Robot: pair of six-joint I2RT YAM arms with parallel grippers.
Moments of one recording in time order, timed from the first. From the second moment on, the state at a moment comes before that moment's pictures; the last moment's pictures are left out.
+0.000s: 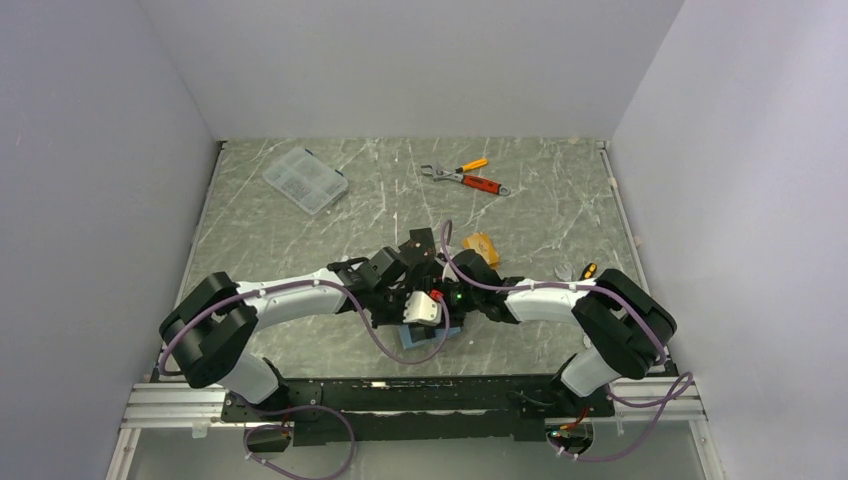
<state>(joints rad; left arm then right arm) -0.86 1.49 0.81 -0.39 0.37 0.76 0.79 1.52 0.58 0.14 -0.44 0.82</state>
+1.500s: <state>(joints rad) -0.96 1.43 0.71 -0.36 0.07 0.86 0.70 1.52 0.67 -0.11 -0.37 0.73</state>
